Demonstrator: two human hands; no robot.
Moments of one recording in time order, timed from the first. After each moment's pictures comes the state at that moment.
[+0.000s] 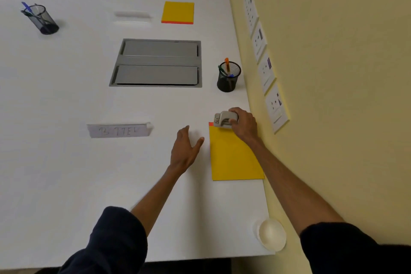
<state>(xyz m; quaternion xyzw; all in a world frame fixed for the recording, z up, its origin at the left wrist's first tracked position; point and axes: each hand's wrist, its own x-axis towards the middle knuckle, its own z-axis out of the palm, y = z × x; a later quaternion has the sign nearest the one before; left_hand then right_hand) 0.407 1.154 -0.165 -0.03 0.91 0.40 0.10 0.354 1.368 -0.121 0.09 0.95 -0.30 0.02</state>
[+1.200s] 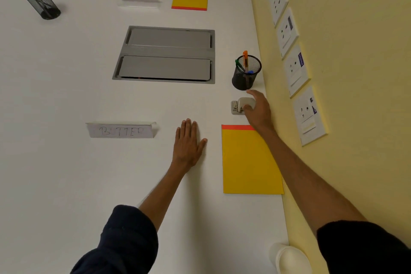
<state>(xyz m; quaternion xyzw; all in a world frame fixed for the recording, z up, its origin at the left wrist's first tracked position) 0.355 1.135 -0.232 0.07 0.98 0.17 0.10 0.275 1.374 -0.171 0.11 0.90 -0.42 -0.06</state>
